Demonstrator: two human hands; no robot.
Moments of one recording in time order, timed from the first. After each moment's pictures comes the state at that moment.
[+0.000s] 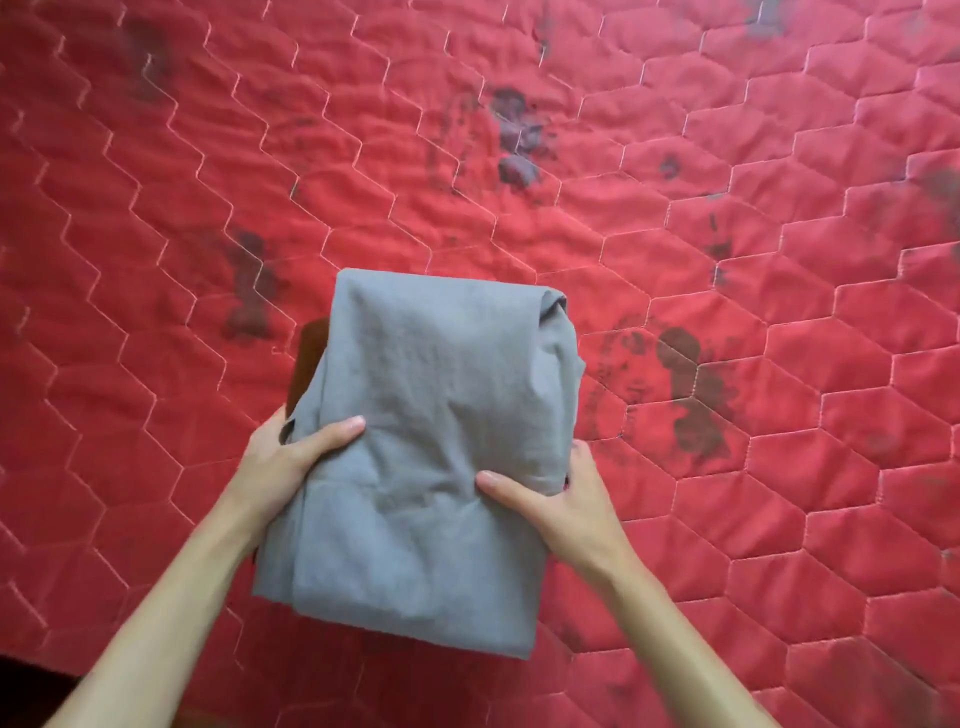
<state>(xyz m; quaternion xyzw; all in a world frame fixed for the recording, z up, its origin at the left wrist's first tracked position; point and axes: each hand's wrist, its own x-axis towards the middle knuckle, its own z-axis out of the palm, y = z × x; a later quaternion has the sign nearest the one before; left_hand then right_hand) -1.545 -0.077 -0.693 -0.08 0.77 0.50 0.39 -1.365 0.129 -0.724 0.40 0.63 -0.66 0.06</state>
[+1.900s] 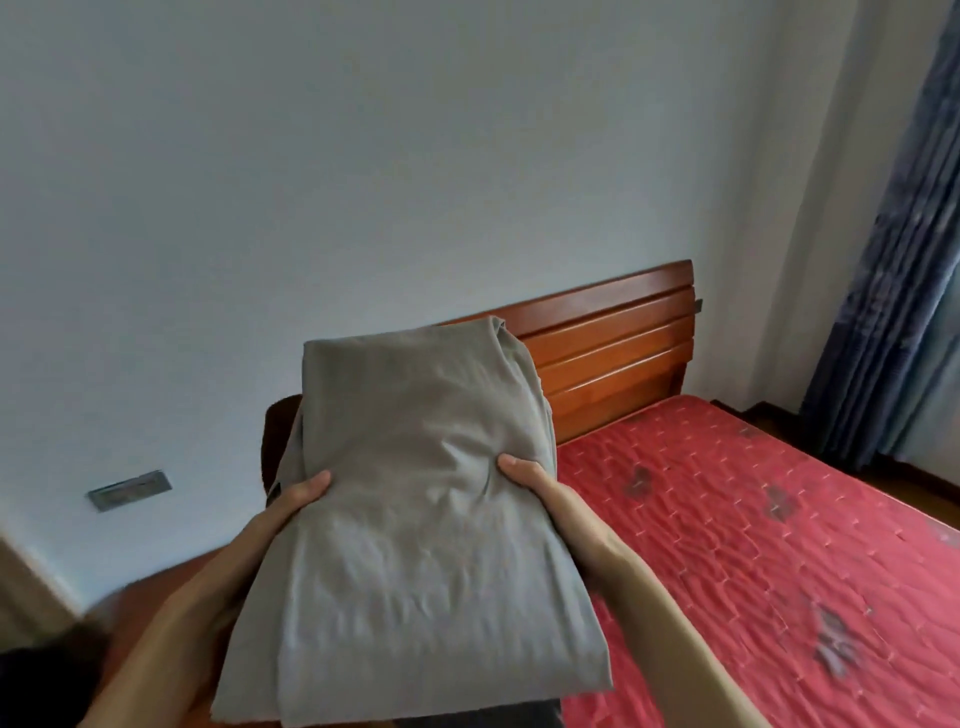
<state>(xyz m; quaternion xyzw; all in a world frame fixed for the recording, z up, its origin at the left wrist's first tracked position) -1.256 -0.463 -0.068 -0.21 0.63 0.73 -0.13 -1.348 -0.211 -0.107 -0.08 0.60 -0.73 0.30</state>
